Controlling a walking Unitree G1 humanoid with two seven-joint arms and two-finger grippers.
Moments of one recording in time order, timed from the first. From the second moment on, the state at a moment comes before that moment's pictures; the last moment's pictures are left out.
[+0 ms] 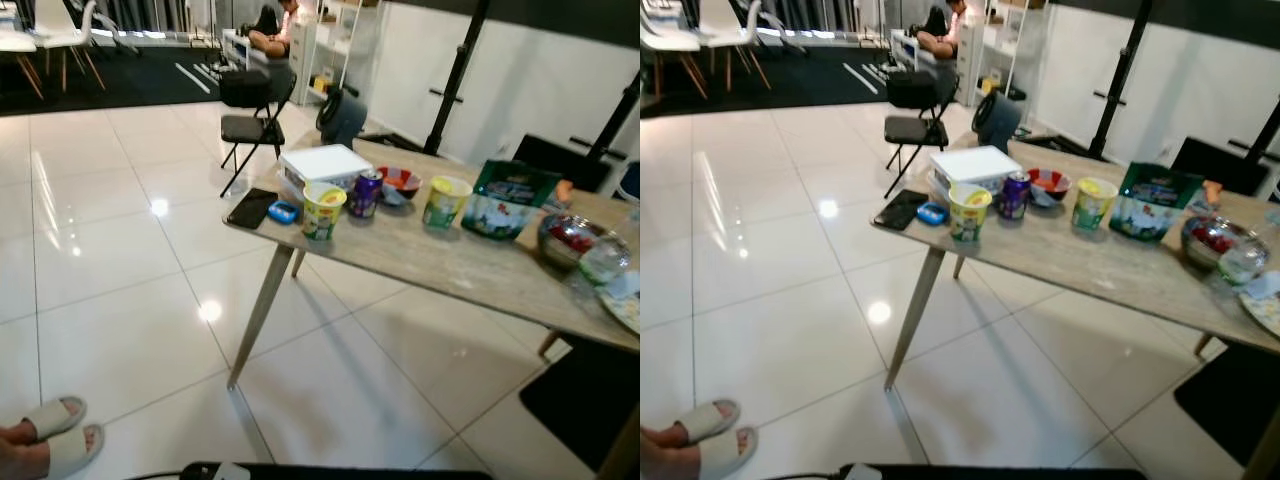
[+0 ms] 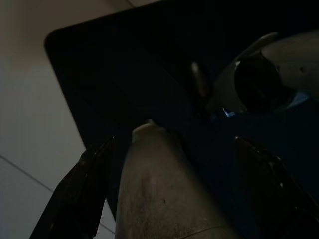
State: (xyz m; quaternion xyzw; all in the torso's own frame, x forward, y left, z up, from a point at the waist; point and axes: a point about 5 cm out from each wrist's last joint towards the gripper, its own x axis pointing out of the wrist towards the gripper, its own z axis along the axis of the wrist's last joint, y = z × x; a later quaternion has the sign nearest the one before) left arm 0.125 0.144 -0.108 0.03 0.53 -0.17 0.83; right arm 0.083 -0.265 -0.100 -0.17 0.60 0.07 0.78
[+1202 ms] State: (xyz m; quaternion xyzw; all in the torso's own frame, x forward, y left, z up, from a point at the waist) left arm 0.124 0.184 -0.104 0.04 0.52 -0.12 0.85; right arm 0.160 -0.230 -0.086 -0.19 0.49 0.08 0.85
